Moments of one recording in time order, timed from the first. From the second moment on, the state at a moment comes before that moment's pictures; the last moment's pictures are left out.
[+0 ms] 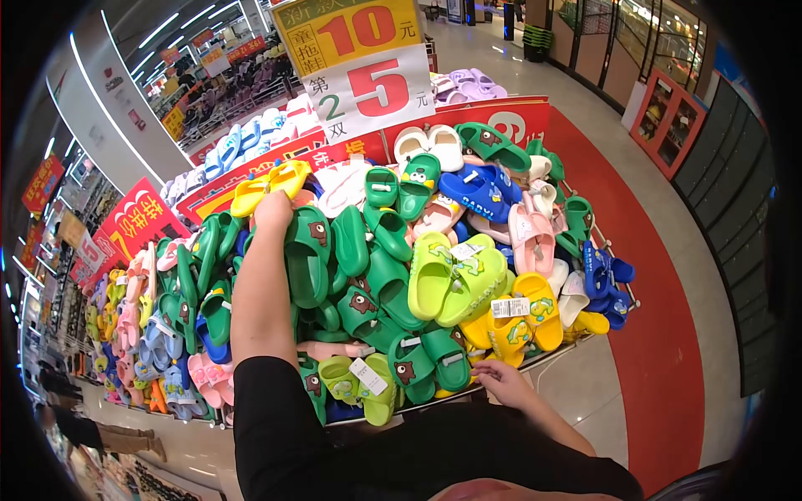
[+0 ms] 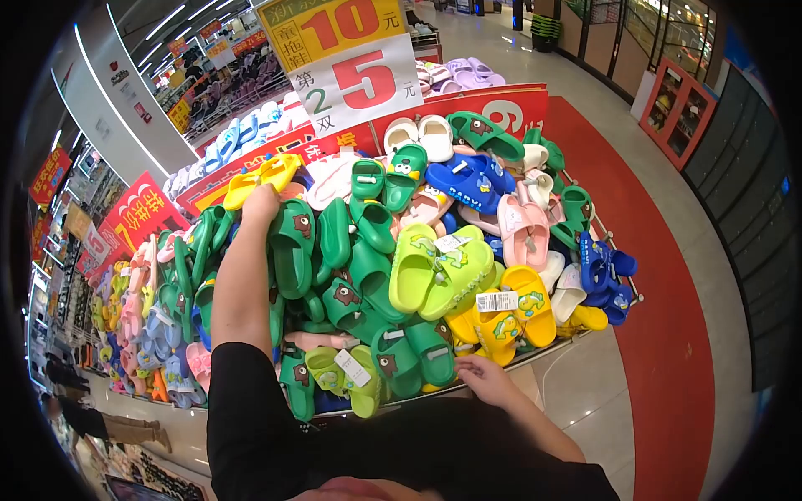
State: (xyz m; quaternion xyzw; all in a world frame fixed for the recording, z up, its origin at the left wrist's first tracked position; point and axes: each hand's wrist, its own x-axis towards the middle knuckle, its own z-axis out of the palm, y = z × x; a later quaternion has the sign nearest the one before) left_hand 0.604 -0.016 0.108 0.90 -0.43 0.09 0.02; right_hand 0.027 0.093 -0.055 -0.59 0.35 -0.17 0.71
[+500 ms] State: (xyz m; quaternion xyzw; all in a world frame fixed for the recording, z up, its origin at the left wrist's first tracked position) left_hand 0.312 0.158 0.102 0.55 -0.61 0.30 0.48; right_hand 0.087 0.052 0.032 -0.58 0.02 -0.24 0.77
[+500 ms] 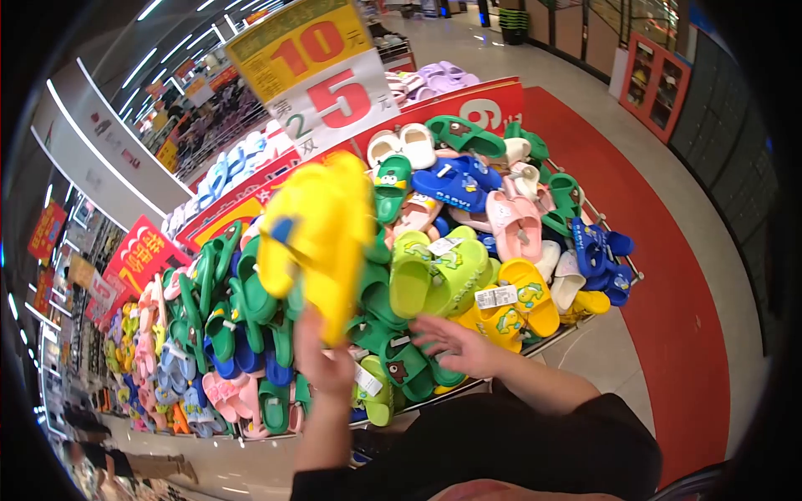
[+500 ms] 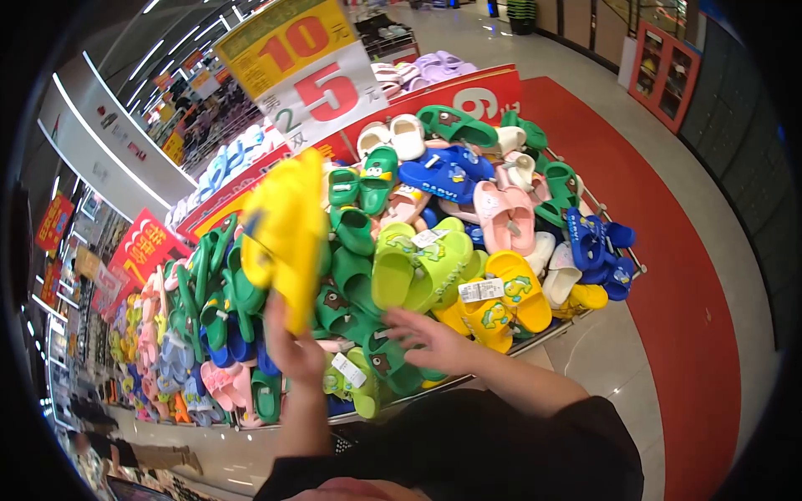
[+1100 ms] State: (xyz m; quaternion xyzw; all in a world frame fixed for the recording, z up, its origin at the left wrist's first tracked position) left_hand 0.245 0.171 -0.026 0.49 -0.36 -0.38 0.70; right_hand 0.030 0.028 0.001 -0.42 0.07 -0.22 0.88
